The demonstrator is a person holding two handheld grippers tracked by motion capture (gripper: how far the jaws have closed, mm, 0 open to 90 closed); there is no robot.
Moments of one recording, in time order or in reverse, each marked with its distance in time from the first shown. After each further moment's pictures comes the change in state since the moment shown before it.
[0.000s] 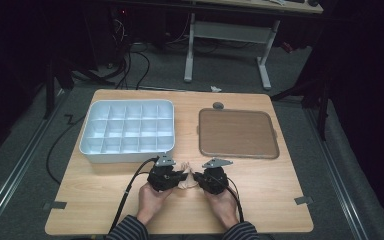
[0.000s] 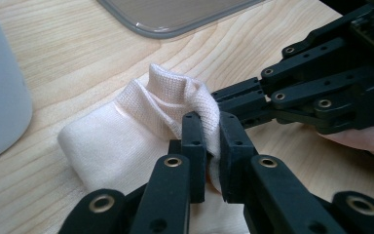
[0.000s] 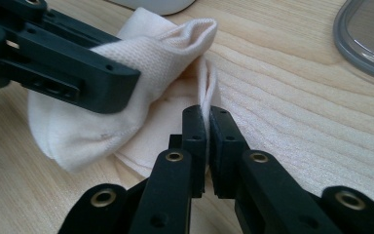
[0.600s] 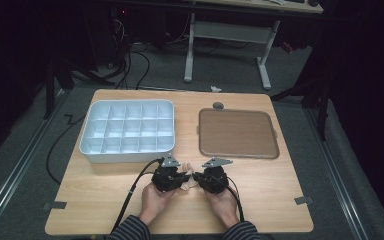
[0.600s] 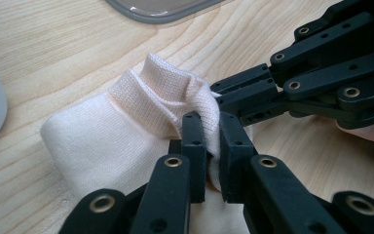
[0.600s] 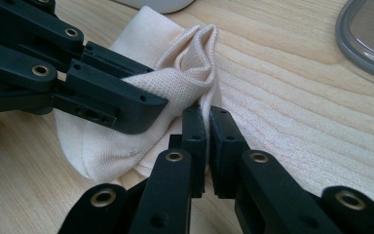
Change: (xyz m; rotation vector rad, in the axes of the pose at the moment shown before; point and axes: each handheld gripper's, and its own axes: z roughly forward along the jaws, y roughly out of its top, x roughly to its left) left arm -0.002 -0.002 0.015 0.038 0.009 0.015; right arm -0.001 0.001 0.000 0.009 0.007 -0.005
